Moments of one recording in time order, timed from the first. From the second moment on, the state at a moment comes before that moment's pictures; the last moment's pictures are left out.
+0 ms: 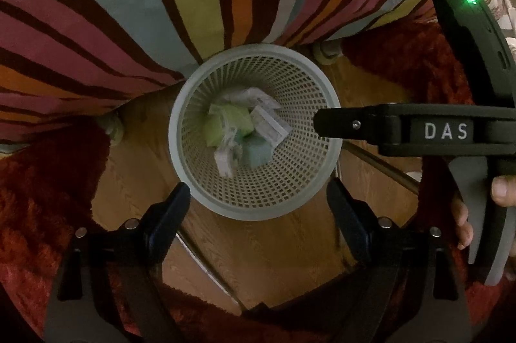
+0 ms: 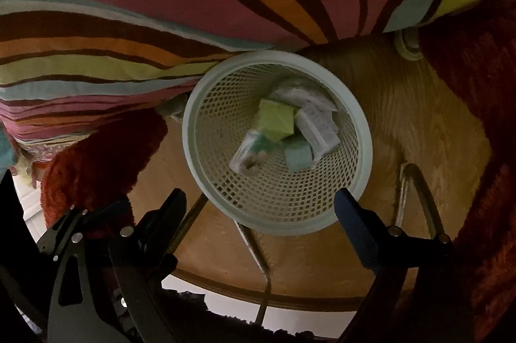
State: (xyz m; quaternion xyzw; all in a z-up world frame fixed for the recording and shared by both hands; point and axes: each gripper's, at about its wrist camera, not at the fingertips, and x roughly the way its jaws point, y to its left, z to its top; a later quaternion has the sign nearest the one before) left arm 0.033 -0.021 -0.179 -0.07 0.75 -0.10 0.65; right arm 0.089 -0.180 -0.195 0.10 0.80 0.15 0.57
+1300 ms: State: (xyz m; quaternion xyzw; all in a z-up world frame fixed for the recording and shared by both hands) left arm 0.275 0.063 0.031 -0.26 0.46 0.11 0.84; right arm 0.301 -0.159 0.027 -0.07 0.36 0.25 0.90
